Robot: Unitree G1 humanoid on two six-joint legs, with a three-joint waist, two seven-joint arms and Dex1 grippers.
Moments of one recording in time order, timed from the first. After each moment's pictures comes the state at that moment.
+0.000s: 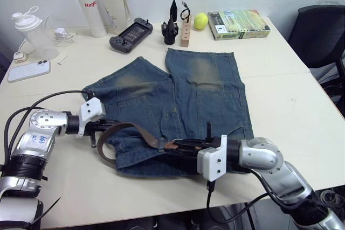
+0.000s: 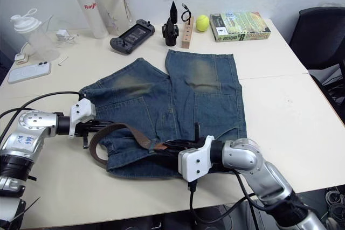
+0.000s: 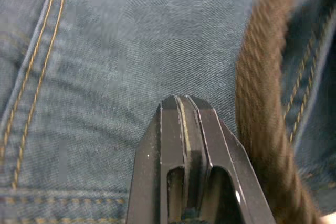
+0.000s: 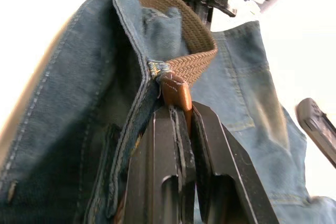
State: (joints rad) left arm -0.46 0.88 -0.10 0.42 -0.22 0.00 -1.16; right arm -0.21 -0.66 0.29 -0.45 -0.07 -0.17 0.88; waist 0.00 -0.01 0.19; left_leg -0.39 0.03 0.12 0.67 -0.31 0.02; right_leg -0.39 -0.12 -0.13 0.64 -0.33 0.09
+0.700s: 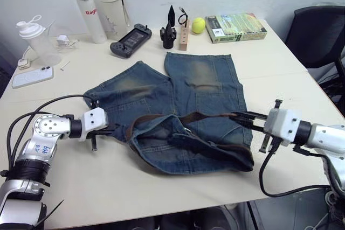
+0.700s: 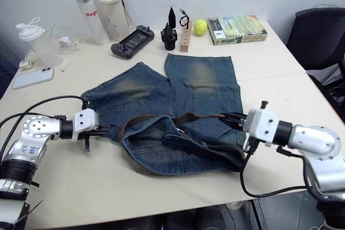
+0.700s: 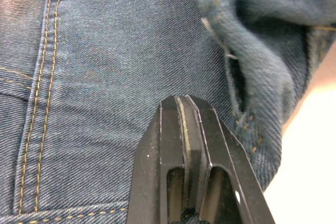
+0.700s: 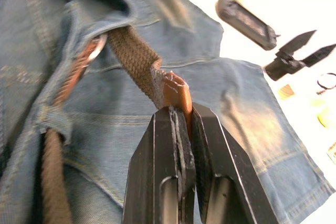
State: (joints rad) left arm -0.44 0.84 -0.10 0.51 -0.13 -0.24 -1.12; right arm -0.10 -0.86 -0.19 -0.33 0.35 0.00 0.97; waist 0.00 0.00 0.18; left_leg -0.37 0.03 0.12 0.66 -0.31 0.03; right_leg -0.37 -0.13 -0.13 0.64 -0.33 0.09
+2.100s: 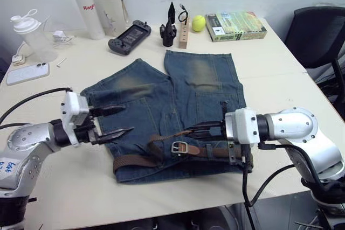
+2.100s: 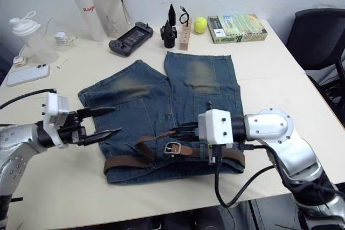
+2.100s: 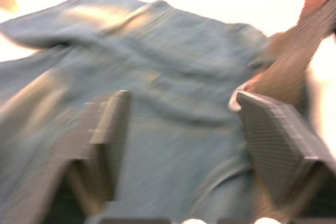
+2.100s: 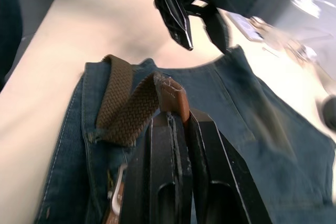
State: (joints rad) left arm -0.10 0.83 0.25 -0.43 -0.76 0.47 -0.87; right arm -0.47 -0.75 0.19 -0.52 0.40 0.23 1.10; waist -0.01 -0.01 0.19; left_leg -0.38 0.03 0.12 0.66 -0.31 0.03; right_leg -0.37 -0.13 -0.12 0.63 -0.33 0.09
